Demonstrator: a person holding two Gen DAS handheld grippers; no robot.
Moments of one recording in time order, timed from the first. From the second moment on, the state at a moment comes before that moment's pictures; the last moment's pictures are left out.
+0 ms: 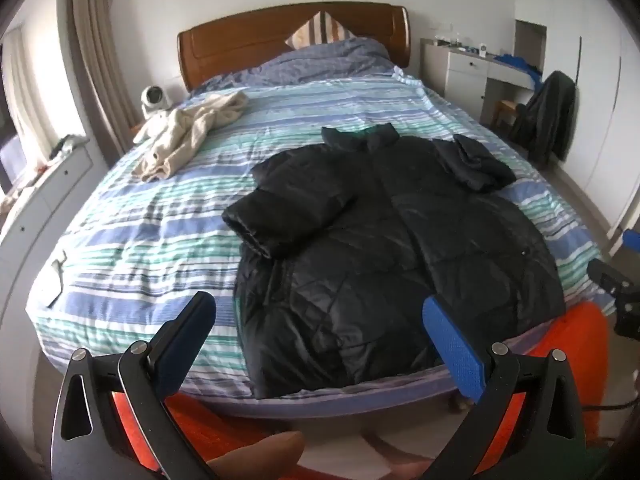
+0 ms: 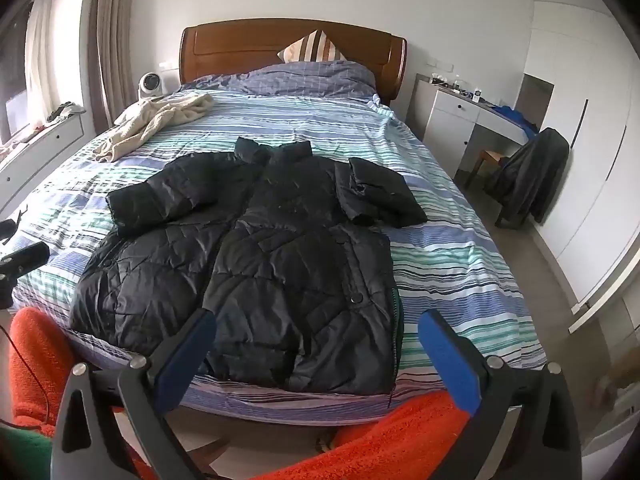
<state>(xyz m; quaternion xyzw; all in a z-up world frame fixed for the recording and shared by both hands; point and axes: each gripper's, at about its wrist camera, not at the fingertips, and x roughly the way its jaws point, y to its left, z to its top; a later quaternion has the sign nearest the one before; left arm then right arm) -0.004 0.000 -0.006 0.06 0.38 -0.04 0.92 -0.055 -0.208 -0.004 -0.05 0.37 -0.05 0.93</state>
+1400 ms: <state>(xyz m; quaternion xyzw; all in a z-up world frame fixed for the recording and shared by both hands) 0.001 0.006 -0.013 0.04 0.41 -0.02 0.91 -0.052 -0.214 -0.014 -0.04 0.39 -0.07 0.92</state>
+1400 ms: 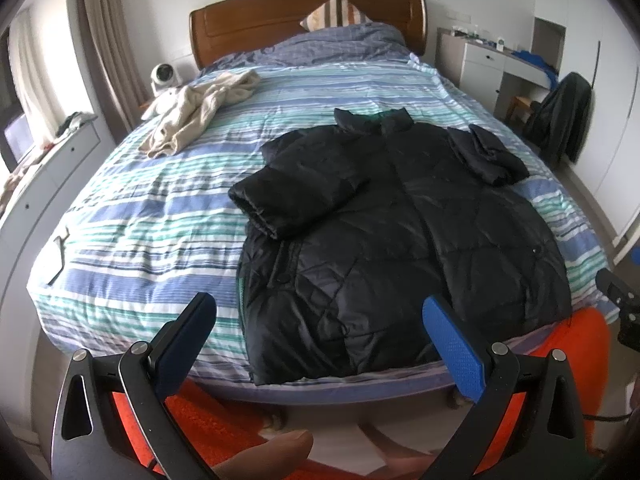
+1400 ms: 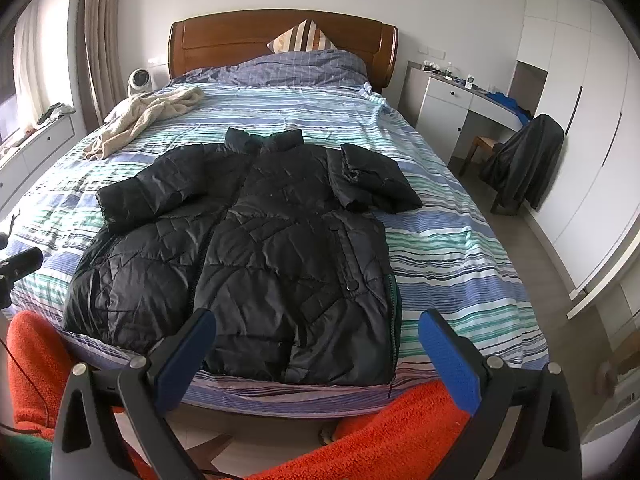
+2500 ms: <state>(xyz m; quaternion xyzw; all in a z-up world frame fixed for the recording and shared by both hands) -0.002 -0.003 -0.015 0.05 0.40 -0.03 0.92 -0.051 -0.209 -0.015 -0.04 0.39 -0.06 0.92</state>
